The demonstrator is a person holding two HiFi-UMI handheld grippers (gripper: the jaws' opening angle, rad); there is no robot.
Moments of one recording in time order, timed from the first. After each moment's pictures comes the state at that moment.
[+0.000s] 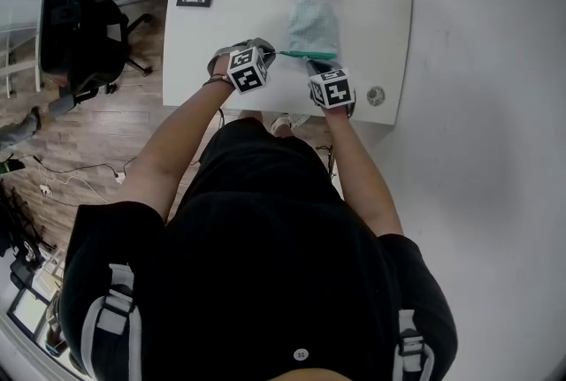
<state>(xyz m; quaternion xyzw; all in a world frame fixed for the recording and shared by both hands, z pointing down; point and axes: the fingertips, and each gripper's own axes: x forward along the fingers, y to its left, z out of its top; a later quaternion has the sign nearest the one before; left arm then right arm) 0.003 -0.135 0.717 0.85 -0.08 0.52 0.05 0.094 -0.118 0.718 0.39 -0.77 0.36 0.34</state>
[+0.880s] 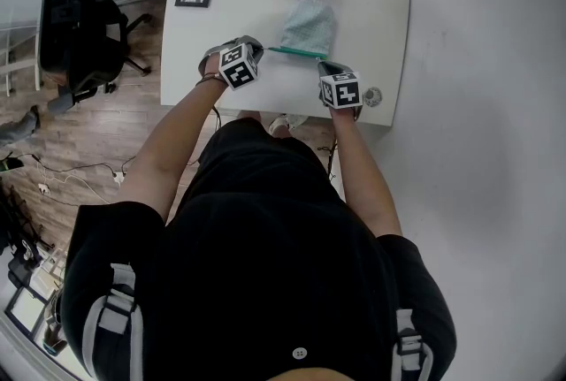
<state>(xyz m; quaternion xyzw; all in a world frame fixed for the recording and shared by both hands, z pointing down) -0.024 -0.150 0.731 0.83 -0.12 0.54 0.06 0.141 -0.116 0.729 0.43 -0.75 0.37 0.34</state>
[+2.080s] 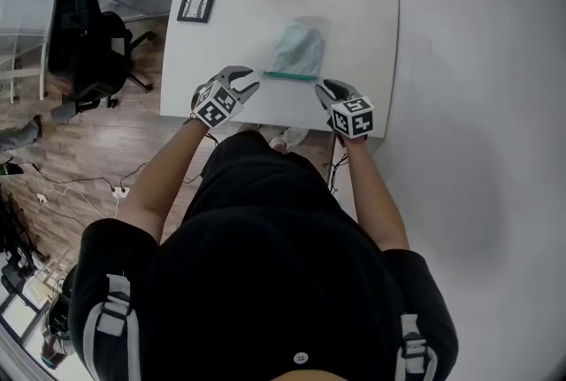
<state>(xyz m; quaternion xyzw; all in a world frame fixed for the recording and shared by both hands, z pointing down) -0.020 -0.102 0.656 0.89 -0.20 0.39 0.11 0.153 -0.093 0.667 0.38 -0.83 0.33 0.24</state>
